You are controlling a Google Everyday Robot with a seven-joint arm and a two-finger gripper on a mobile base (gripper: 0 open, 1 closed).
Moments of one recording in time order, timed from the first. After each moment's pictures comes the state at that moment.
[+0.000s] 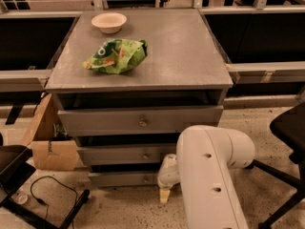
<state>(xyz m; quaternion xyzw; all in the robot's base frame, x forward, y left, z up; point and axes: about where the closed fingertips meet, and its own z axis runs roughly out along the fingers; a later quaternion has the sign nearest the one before) 0.602 -0.068 0.190 -0.70 0.71 -0.04 0.11</state>
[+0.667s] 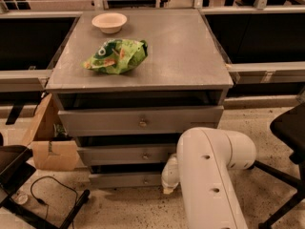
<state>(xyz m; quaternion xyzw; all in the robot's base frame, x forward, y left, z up) 0.594 -0.094 0.176 -0.69 0.72 -0.03 0.08</state>
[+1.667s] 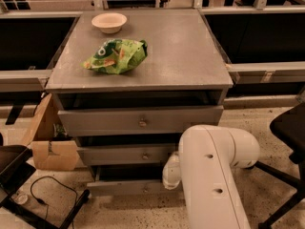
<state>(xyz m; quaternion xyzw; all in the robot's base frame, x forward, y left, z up) 0.596 -0.092 0.192 -0.69 0.72 -0.03 0.08</state>
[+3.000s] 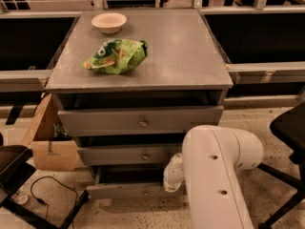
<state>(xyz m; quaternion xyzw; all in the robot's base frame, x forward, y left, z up) 0.579 -0.096 0.193 -0.68 0.73 -0.01 0.07</state>
